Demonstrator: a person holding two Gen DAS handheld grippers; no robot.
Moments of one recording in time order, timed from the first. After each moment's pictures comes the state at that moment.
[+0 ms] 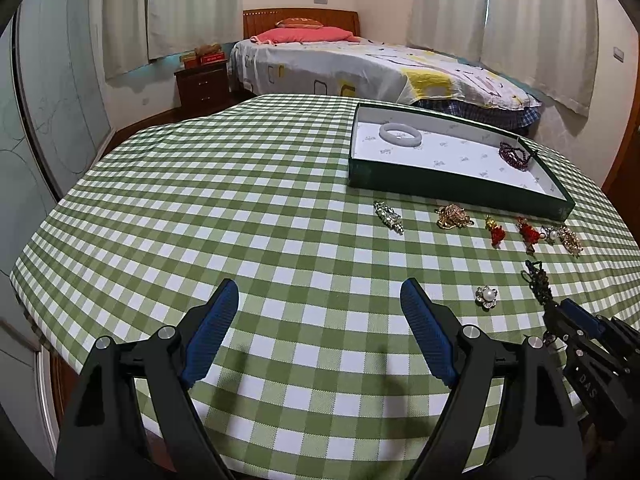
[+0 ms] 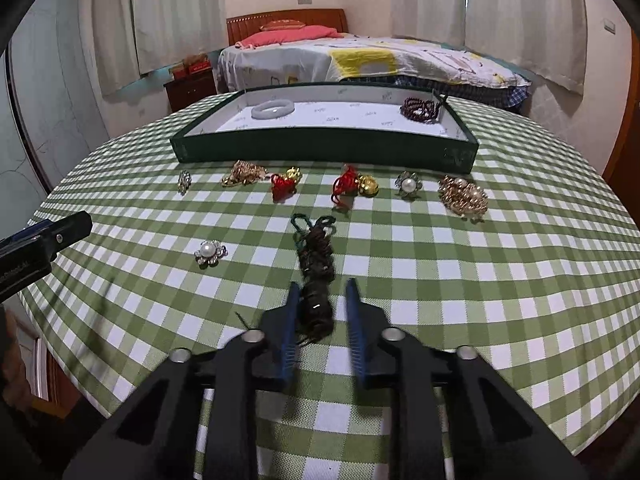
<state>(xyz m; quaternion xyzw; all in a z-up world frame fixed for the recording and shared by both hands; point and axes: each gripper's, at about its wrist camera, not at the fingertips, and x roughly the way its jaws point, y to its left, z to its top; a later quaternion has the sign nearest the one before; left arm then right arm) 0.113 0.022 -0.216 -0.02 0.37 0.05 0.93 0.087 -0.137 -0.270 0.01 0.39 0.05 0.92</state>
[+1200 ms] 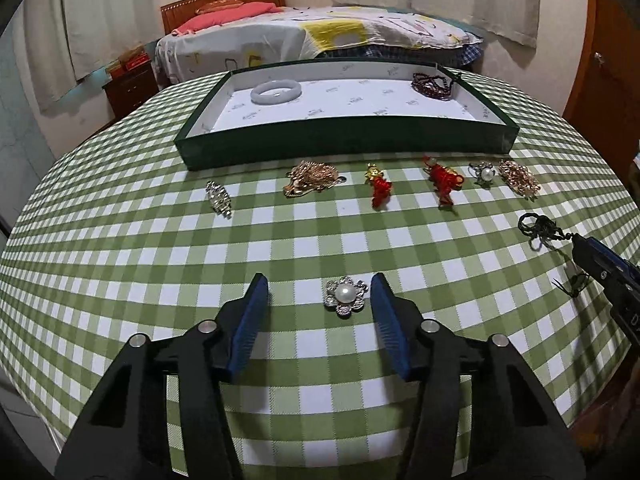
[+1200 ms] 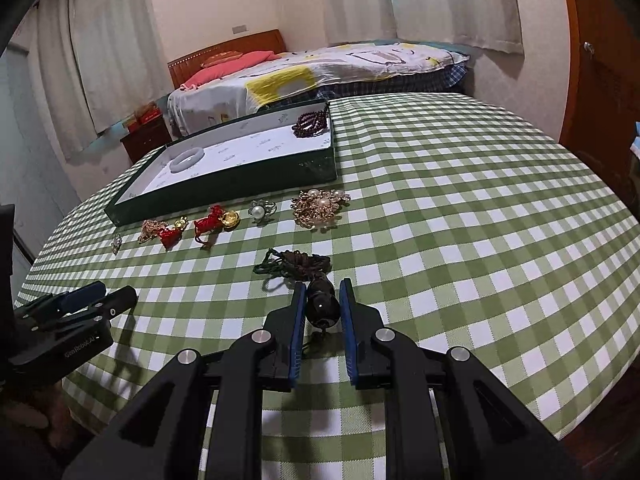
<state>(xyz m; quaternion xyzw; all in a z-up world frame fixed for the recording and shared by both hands) 0.151 -0.092 -0.247 0.05 0.43 -0.05 0.90 0.077 -0.242 -0.262 0.10 0.36 -0.02 0.93</state>
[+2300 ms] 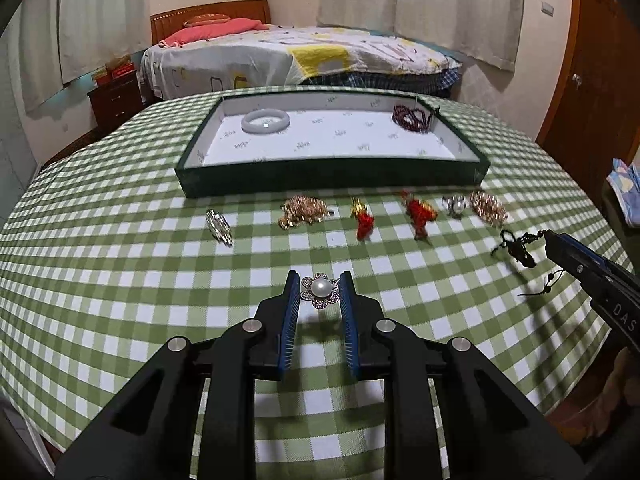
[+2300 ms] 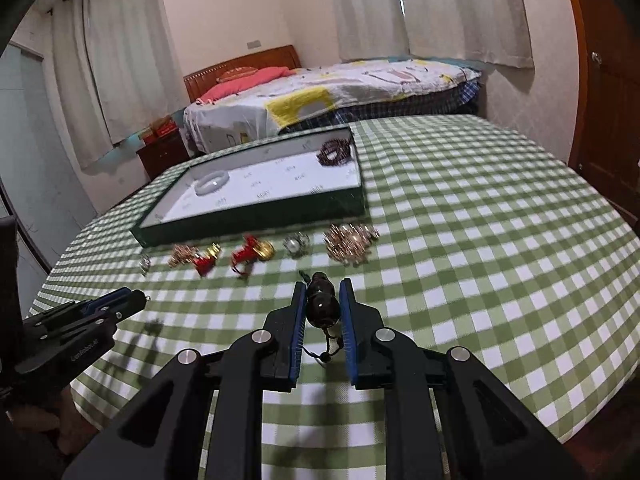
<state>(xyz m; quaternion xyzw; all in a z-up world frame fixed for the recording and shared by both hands) 0.146 -0.075 -0.218 0.01 0.39 -0.09 0.92 0.076 -0.228 -0.233 0.10 0.33 0.00 0.94</state>
